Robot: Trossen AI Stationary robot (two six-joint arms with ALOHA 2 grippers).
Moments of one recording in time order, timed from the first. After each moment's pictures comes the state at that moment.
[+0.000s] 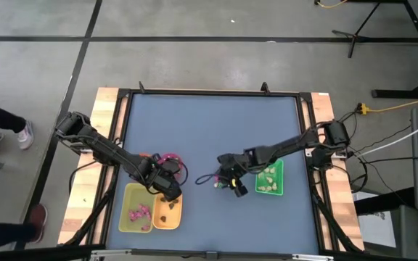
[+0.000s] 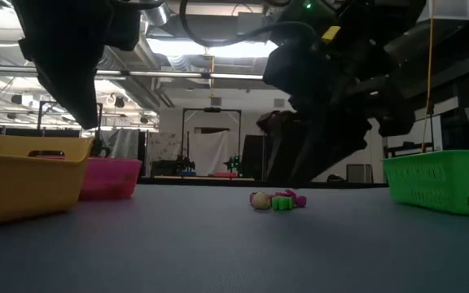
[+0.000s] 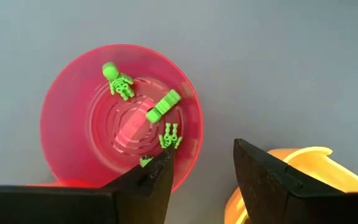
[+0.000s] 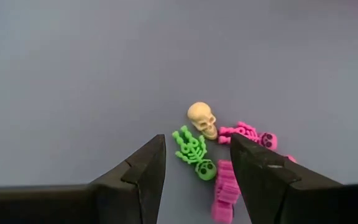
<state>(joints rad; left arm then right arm) -0.45 1.53 1.02 -0.84 -0.34 -1.04 0.15 1.82 0.98 -0.08 -0.24 -0.27</state>
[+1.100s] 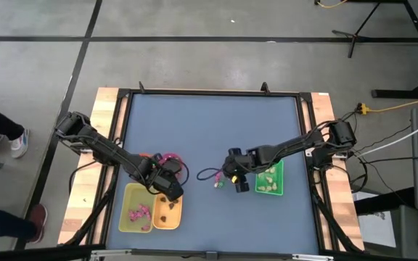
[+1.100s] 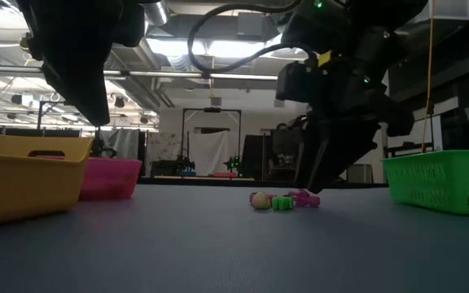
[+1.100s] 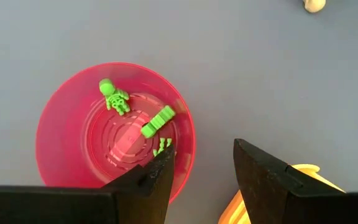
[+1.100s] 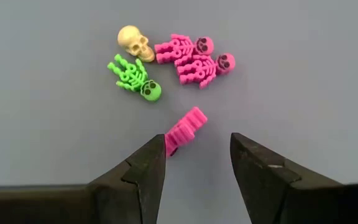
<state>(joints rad) -0.45 1.53 1.02 -0.80 -0.38 -1.04 0.17 1.76 0.98 -0.30 0.01 -0.05</state>
